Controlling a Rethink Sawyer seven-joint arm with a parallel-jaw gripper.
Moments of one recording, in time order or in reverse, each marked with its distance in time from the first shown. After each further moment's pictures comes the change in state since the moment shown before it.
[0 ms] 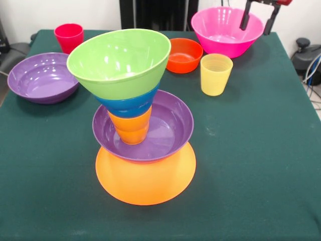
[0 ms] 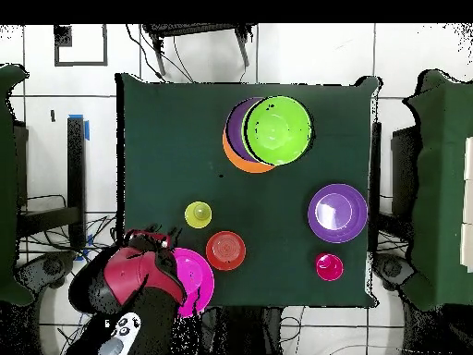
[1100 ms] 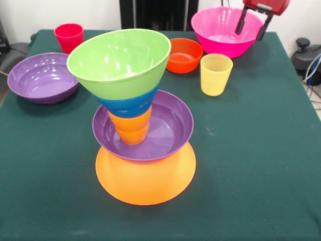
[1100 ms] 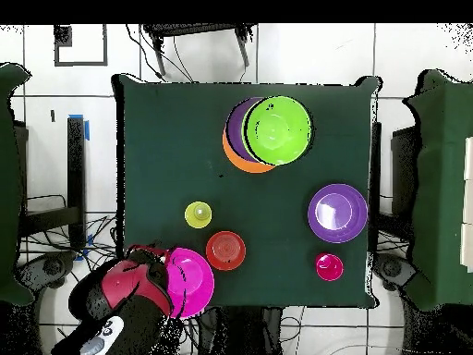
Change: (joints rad) arm 0.123 0.126 -0.070 0.020 0.130 -0.036 0.000
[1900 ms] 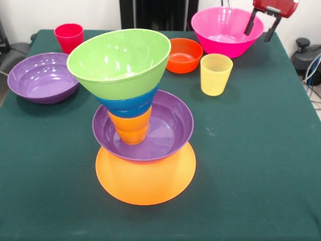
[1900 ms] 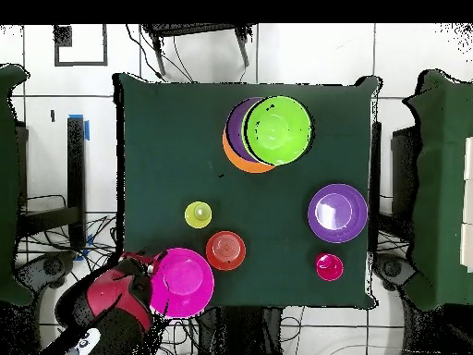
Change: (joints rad) arm 0.135 0.080 -0.046 0.006 0.152 -0.018 0.010
